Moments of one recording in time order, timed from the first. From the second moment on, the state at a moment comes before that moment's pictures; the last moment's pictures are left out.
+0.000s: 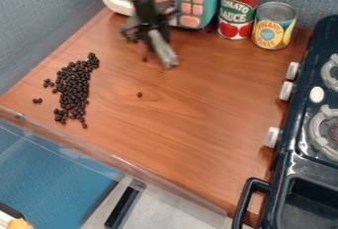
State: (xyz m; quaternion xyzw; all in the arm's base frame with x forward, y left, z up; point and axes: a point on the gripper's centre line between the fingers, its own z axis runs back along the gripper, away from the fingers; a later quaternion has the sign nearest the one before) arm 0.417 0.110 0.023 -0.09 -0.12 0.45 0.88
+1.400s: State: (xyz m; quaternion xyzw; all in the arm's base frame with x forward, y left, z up) arm 0.331 0.117 0.052 -0.13 -0.14 0.47 0.86
